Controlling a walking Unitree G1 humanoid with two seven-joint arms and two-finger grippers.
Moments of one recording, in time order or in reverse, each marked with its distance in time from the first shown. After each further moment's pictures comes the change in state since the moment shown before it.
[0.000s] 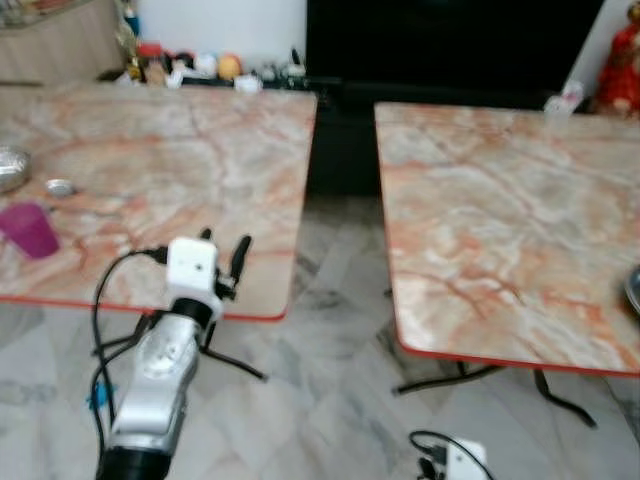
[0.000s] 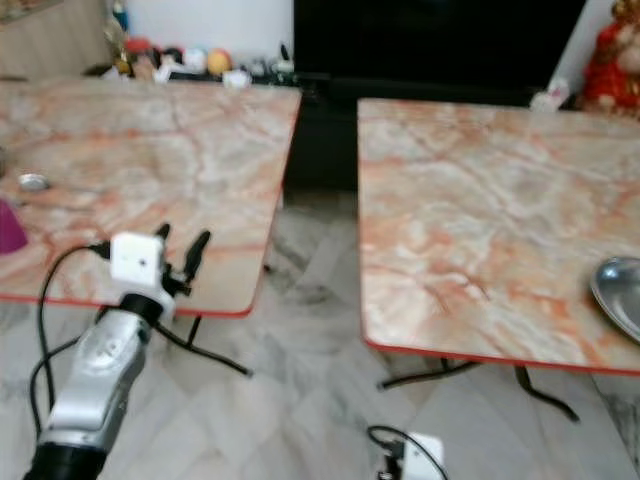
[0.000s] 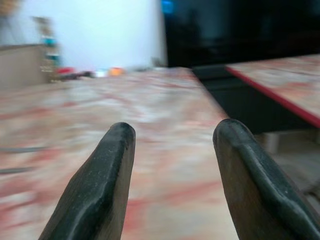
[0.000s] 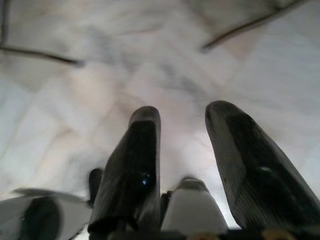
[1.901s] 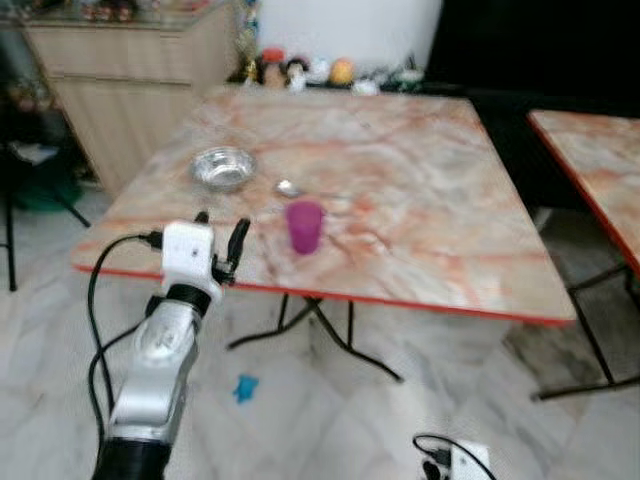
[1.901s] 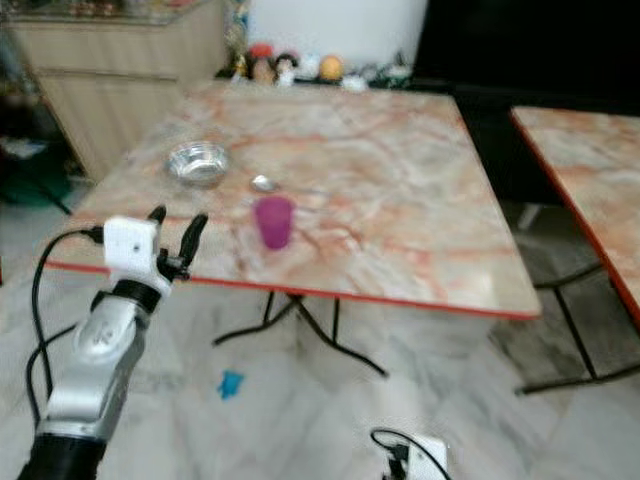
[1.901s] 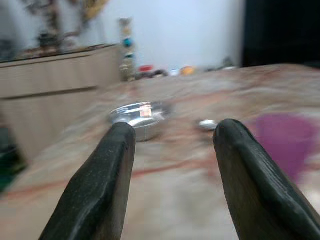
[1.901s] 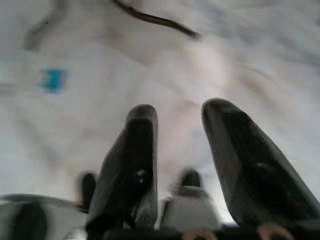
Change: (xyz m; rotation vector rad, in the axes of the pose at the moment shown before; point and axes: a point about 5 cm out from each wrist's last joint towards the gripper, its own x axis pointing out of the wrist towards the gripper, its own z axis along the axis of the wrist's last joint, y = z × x) left arm 0.002 0.014 0.010 0.021 -0.028 0.040; right arm 0.002 0.003 0.005 -0.007 -0.023 0.011
